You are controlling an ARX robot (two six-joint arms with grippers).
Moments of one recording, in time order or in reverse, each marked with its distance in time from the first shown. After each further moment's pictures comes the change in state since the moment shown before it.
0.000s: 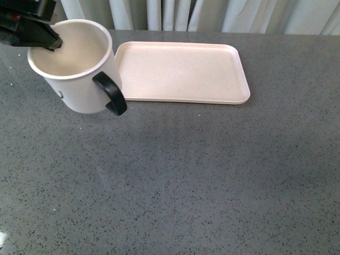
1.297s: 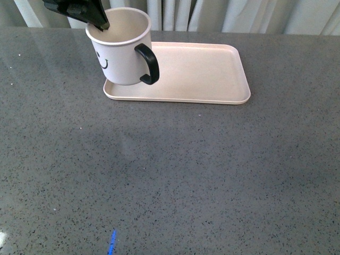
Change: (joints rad) left arm -0.033 0.447 0.620 -0.298 0.038 0.018; right arm 0.000 0.000 0.000 0.000 0.000 0.000
